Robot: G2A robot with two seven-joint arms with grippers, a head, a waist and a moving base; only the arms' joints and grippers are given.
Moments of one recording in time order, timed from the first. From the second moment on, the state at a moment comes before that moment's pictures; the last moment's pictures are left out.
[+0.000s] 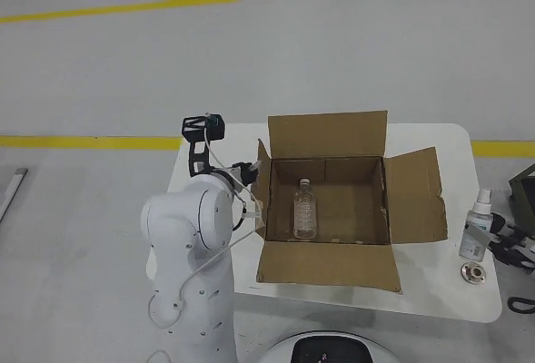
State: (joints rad) left arm 0.87 -1.76 -1.43 -1.94 1.74 0.05 -1.50; right arm -1.87 -1.09 2.10 -2.12 -0.32 -0.41 0.73
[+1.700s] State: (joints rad) left arm 0.87 -1.76 -1.45 -1.94 1.77 0.04 -1.50; right arm -1.05 -1.19 1.02 -1.72 -0.91 0.36 0.65
